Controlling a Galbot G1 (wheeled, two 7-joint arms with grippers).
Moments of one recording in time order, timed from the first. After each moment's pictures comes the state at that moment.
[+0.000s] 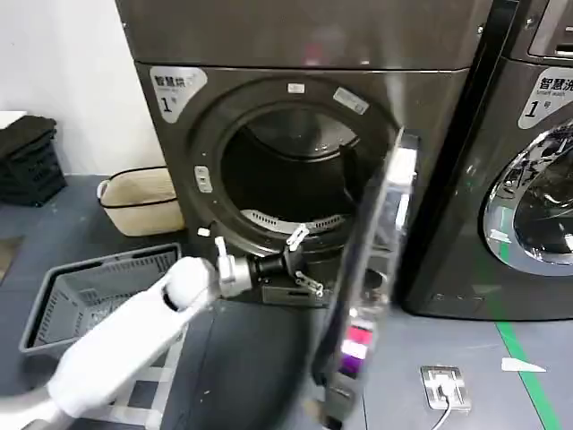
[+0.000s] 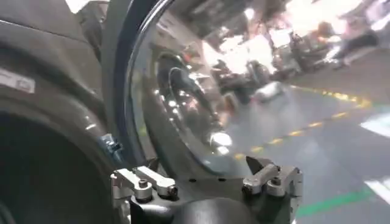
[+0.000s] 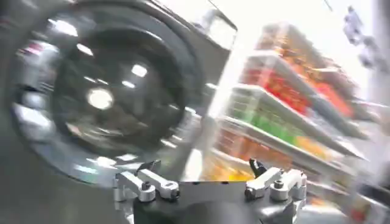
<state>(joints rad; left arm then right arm) 0.46 -0.94 0.27 -1.67 -0.46 -0.22 0.61 -1.94 1.47 1.78 1.90 0.52 0.16 -0.17</state>
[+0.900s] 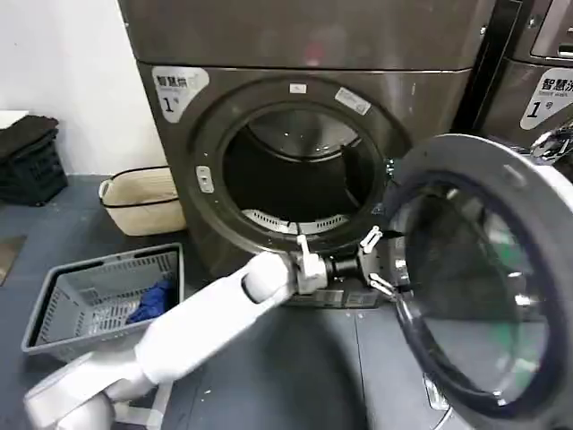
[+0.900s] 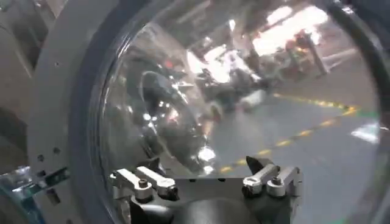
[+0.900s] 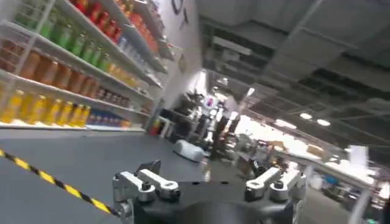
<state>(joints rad) 0.29 -1.23 0.49 -1.47 -0.39 -0.19 0.48 -1.89 1.61 2.00 1.82 0.39 0.03 0.15</state>
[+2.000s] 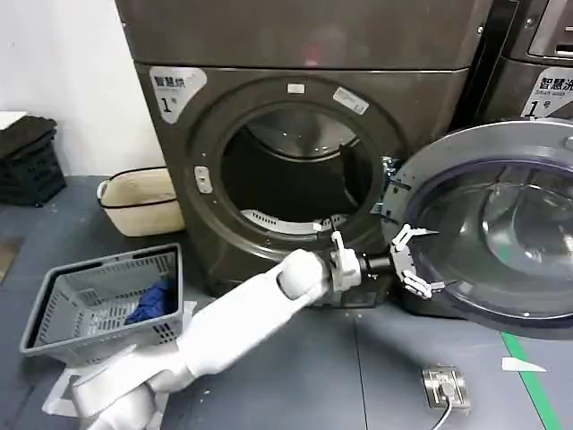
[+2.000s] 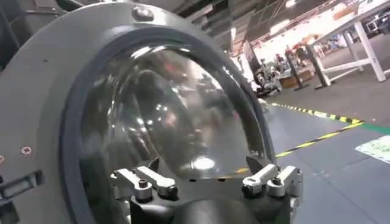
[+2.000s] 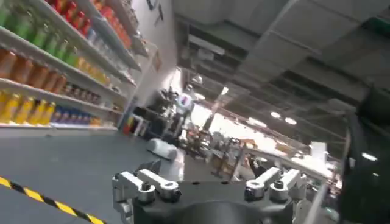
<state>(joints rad) 0.28 -1.35 0.50 -1.39 -0.42 -0.14 0.49 -1.87 1.61 2.04 1.81 0.37 -0.01 0.22</state>
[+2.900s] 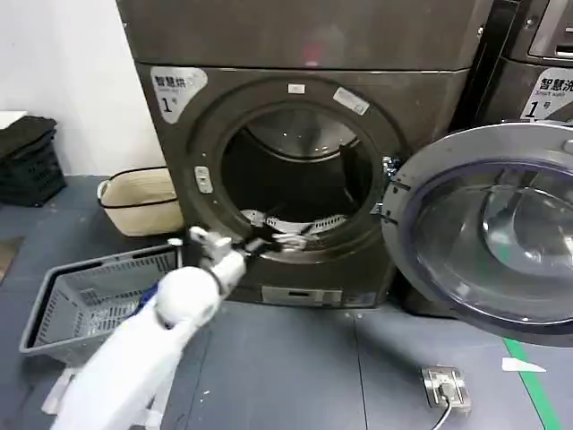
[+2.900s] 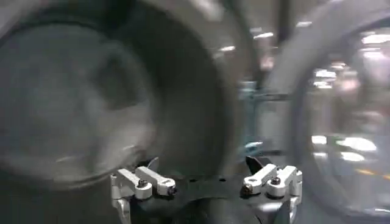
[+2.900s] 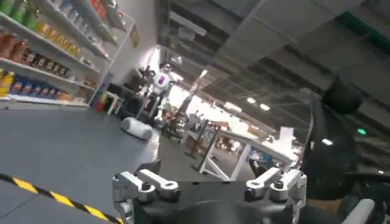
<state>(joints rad) 0.76 -1.01 -0.13 -1.89 -0.66 0.39 0.01 -1.86 1.61 2.04 1.80 0.36 -0.07 0.25</state>
